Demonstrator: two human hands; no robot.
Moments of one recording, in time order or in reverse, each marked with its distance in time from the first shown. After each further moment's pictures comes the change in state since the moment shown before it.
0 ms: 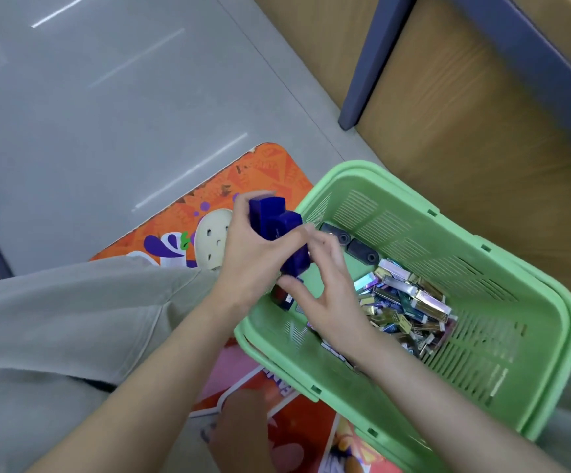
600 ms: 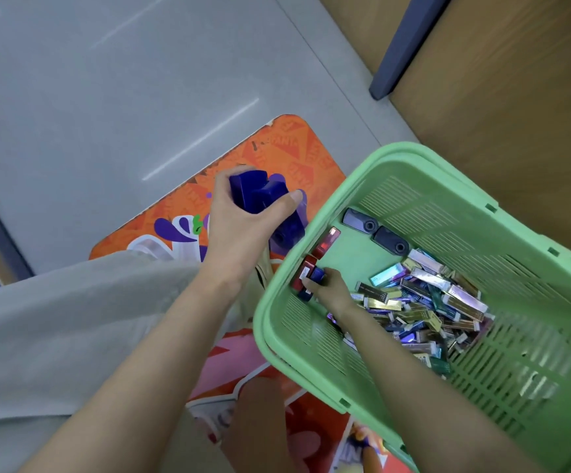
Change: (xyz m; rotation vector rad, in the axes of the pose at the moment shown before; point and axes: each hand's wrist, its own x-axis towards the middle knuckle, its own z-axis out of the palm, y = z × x) left_hand 0.045 -0.022 -0.033 0.044 0.159 -0.130; right_hand -0.003 0.174 0.070 0.107 -0.096 1.092
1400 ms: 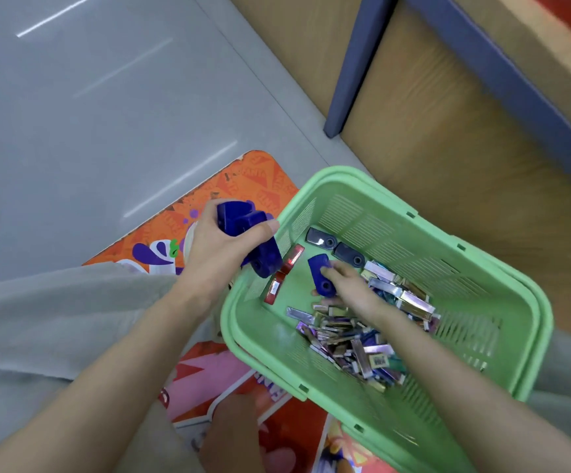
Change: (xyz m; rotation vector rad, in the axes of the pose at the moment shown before) left_hand -0.028 0.007 -0.004 0.044 -0.143 -0.036; right_hand -0.074 -0.050 -0.080 0.130 -0.114 -0.113
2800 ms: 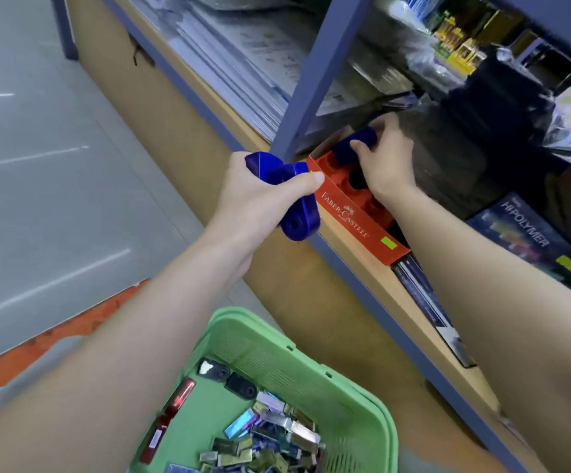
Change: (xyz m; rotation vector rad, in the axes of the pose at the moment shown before) left_hand -0.011 0.219 0.090 -0.354 -0.236 0.379; right_hand -0.138 -0.357 -0.149 -0.730 1.099 -0.967
